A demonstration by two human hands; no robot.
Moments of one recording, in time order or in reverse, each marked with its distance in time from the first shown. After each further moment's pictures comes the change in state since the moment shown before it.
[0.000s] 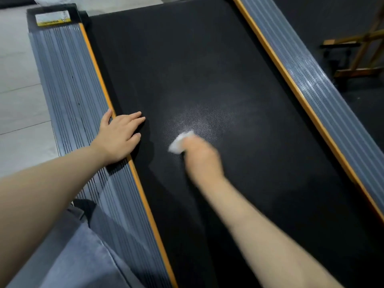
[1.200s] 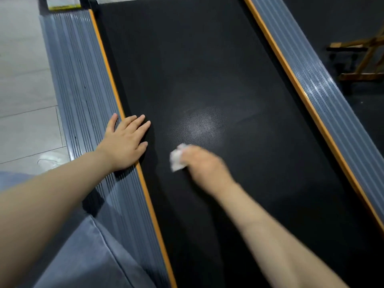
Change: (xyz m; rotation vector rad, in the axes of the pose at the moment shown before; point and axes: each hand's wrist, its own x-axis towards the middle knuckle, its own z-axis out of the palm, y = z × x) left_hand -0.047 0.027 0.017 0.185 -0.111 -0.033; right_hand -0.042 0.030 -0.002 0.166 -0.060 -0.430
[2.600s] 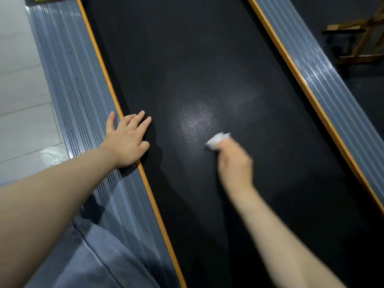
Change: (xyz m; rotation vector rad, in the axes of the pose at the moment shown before) left_hand -0.010 0.020 0.002 -0.010 -0.094 -0.023; right_hand -0.053 -0.004 -0.023 -0.073 0.353 0.483
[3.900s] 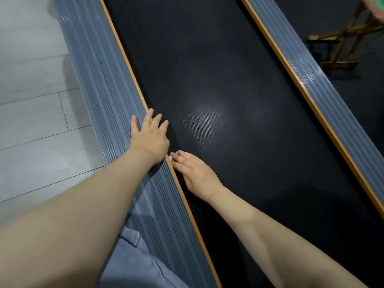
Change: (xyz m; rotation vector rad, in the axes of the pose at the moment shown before) left_hand -0.066 0.031 0.022 -0.060 0.082 -0.034; right_hand -0.086 -0.078 0.050 -0.088 -0.476 -0.542
